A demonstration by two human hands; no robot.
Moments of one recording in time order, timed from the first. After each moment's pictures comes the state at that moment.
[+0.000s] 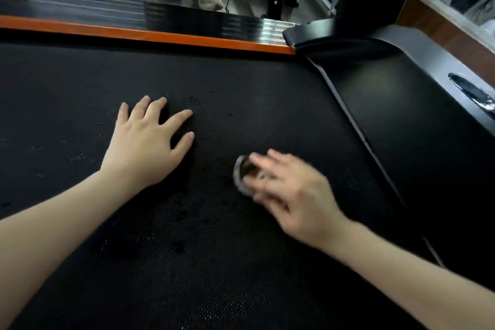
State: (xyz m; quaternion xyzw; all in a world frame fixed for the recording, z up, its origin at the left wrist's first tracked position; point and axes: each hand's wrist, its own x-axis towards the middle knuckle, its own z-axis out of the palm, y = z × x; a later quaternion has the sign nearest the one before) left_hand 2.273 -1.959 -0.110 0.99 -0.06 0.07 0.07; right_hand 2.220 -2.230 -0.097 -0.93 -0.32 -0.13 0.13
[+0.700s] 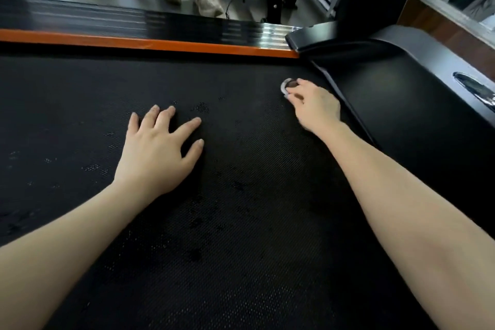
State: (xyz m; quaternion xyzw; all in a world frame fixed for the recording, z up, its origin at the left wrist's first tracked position) left_hand 2.270 -1.959 -0.109 0.99 -0.06 0.08 0.10; right_hand 2.386 -2.243 -0.083 -0.99 -0.04 -0.12 0.10
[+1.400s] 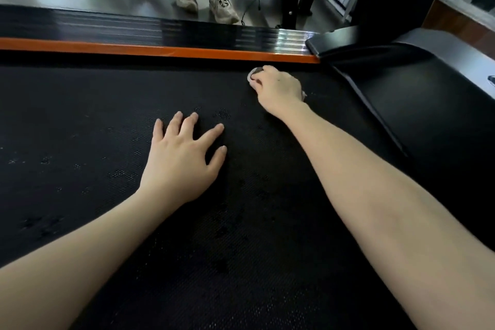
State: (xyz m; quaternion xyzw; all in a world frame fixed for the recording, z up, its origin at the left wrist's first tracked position) left_hand 2.269 -1.960 -0.109 0.99 -0.06 0.08 0.10; right_hand 2.431 -2.136 -0.084 -0.99 -0.11 -0.10 0.04
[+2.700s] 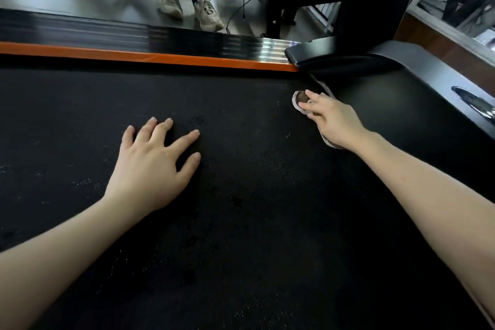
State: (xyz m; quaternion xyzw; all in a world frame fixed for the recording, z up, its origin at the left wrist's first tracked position) left_hand 2.272 -1.957 -0.113 0.99 -0.06 0.09 0.09; right_hand 2.399 -2.300 -0.079 -0.99 -0.13 -0.05 0.05
